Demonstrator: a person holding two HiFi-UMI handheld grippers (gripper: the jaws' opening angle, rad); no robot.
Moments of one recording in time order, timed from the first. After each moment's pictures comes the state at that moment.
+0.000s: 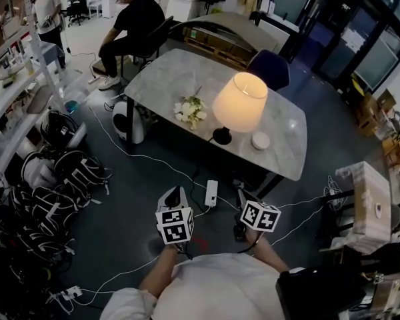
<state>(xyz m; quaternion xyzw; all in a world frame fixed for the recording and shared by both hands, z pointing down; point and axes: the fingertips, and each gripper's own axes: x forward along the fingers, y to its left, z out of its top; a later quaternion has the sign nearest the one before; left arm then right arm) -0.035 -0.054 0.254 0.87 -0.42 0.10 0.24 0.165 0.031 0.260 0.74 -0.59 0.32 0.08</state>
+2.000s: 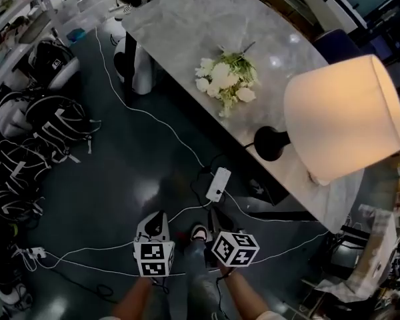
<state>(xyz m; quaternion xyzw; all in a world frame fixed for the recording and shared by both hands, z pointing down) 0.004 -0.125 0.547 0.80 -0.46 0.23 0.31 0.157 -0.117 0.538 0.62 -0.65 0.41 0.13</state>
